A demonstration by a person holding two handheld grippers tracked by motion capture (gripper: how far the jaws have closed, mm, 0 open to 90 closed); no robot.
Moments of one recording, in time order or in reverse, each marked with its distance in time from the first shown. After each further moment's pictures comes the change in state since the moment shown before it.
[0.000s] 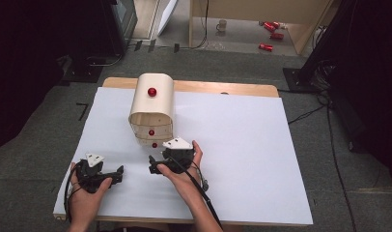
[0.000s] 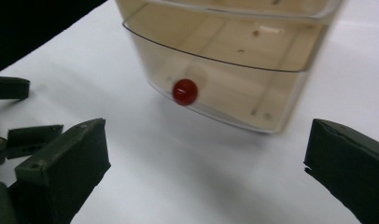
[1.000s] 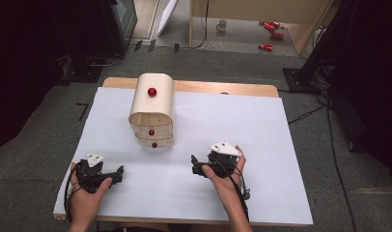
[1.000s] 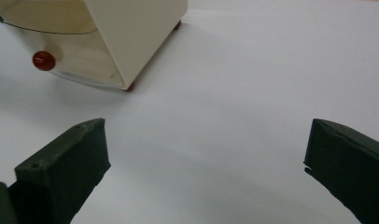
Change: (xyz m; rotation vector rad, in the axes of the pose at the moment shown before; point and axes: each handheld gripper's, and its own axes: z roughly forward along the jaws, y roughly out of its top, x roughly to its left) left arm 0.000 0.000 0.000 0.002 0.001 0.004; right arm -0.089 -0.027 -0.072 -0.029 -0.149 0.070
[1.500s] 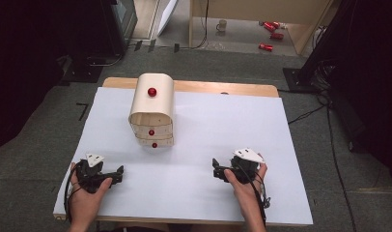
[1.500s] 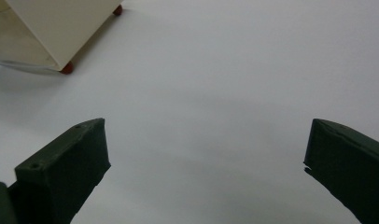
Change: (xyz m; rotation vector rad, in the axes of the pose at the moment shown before) left arm 0.000 0.000 0.000 0.000 0.000 0.000; right arm -0.050 -0.023 -0.026 0.004 -0.085 0.068
